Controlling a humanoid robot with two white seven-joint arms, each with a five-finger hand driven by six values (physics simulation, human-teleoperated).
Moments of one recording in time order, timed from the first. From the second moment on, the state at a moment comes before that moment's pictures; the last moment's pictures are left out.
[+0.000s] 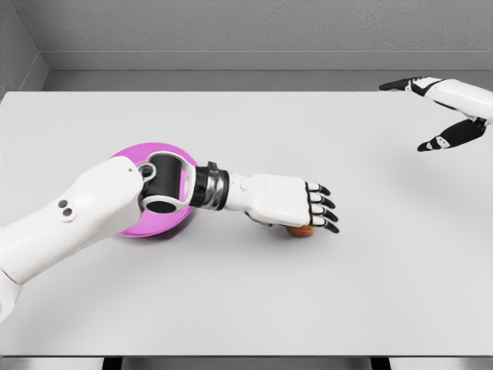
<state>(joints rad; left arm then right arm) -0.91 0.37 -1.15 -1.45 -0.68 -0.61 -0.30 -0.63 -0.88 0.45 -1.26 -0.07 -0.61 0.61</state>
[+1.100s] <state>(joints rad) -0.91 0.33 -1.17 -1.37 -0.71 -0.61 -0.30 -0.64 -0.92 0.45 -1.29 -0.07 -0.61 0.61</state>
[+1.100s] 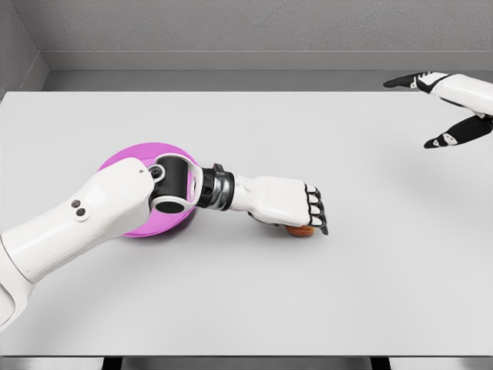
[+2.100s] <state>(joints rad) -0.91 0.32 -1.20 -1.37 -0.72 -0.61 -0.30 -0.63 -0.92 0.45 -1.31 -0.07 -0.61 0.61</state>
